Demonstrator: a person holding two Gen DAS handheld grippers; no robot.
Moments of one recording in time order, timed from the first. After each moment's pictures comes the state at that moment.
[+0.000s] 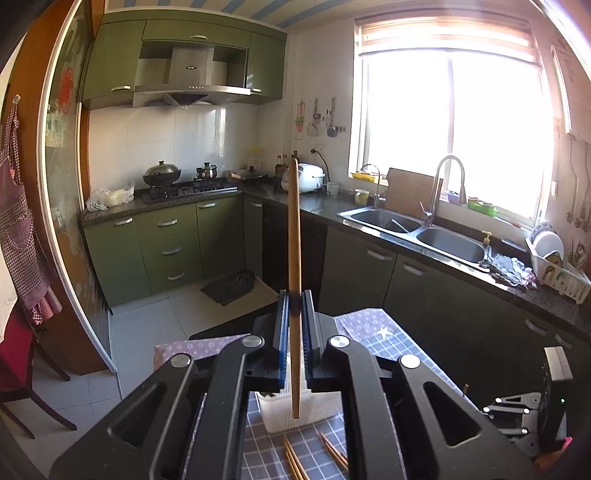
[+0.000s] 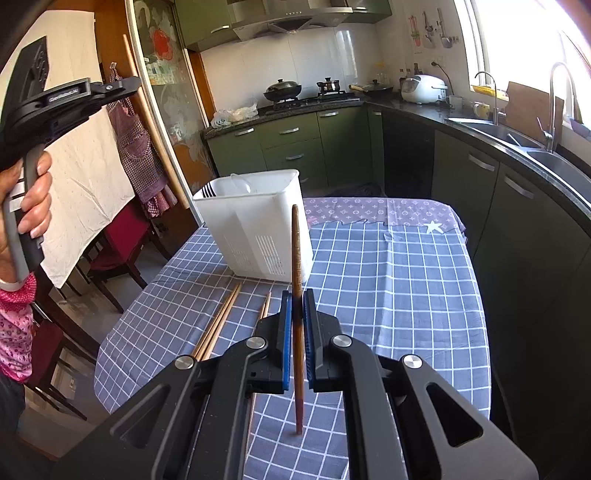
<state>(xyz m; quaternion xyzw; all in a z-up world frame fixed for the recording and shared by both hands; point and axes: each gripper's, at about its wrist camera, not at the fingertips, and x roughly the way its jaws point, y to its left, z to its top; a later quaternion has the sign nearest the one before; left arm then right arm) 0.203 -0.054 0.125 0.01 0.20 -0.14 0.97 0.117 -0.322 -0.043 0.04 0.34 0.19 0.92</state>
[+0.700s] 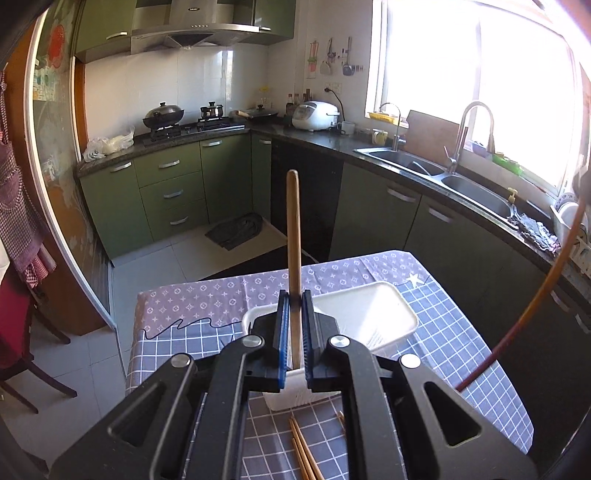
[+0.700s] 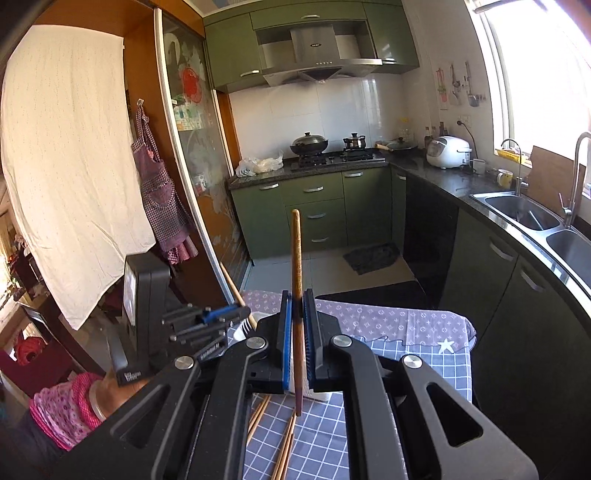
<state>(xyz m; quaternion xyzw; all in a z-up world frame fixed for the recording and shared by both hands) 0.266 -0.068 0.023 0.02 0.31 -0.12 0.94 0.182 -0.283 0.115 0.04 0.25 0.23 0.94</state>
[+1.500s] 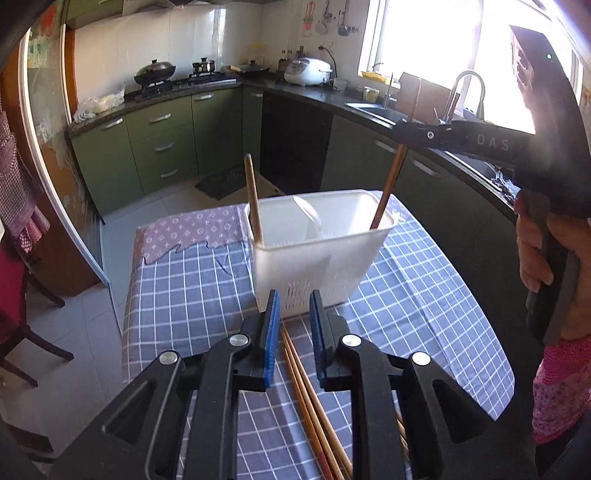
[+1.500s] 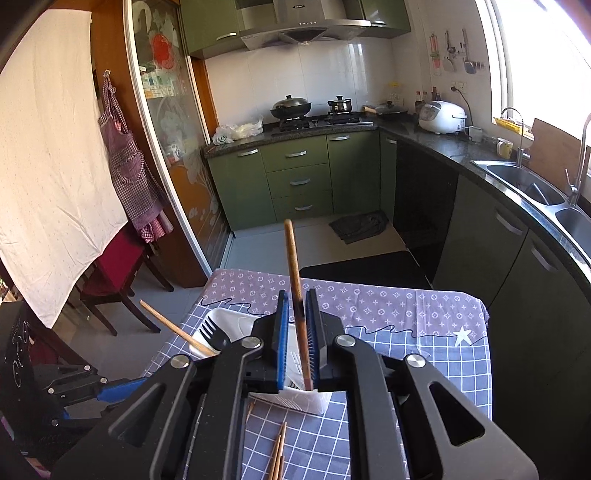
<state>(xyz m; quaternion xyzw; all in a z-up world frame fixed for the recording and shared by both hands) 0.204 -0.044 0.003 0.01 0.41 -0.14 0.90 0.279 -0.240 0.047 0.02 0.32 0.19 0.93</state>
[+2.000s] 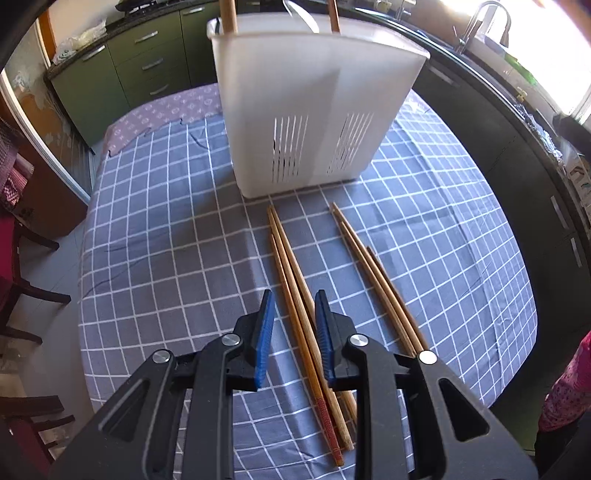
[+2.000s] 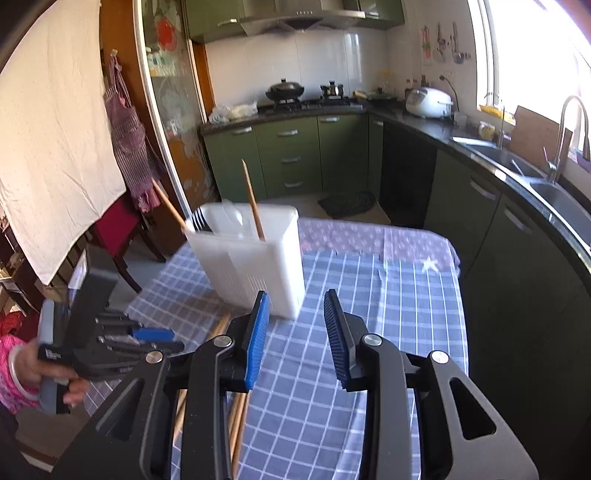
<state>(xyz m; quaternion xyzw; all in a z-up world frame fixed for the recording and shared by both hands) 0.205 -0.063 -0.103 0.04 0.56 -0.13 0.81 0.166 -0.303 -0.025 0.00 0.36 0.18 0.92</state>
